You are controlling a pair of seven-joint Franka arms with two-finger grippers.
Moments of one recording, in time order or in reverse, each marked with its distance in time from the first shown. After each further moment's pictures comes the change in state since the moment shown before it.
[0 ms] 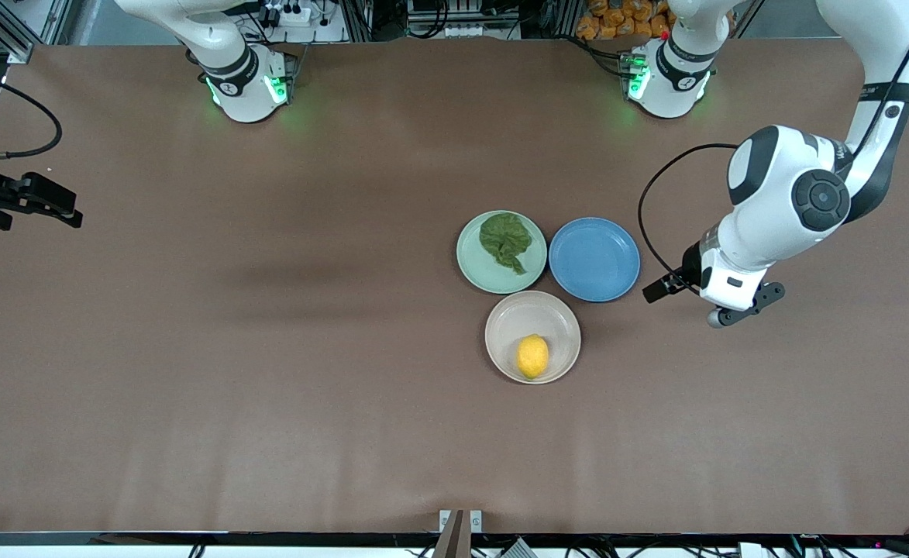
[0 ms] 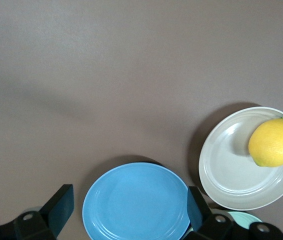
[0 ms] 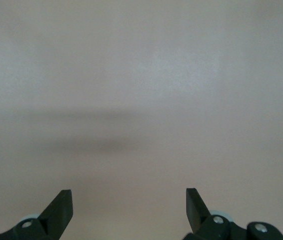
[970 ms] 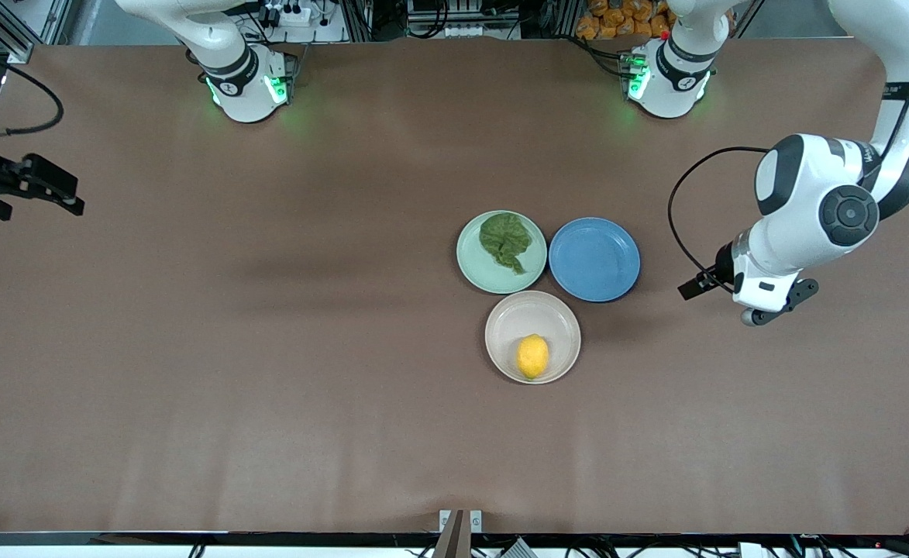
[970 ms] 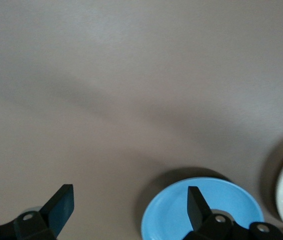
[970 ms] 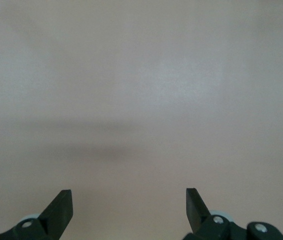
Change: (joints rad) left arm -0.142 -0.054 0.271 -0.080 0.008 -0.067 0.066; right arm -0.011 -0.063 0.038 -0.008 0.000 0.003 -0.004
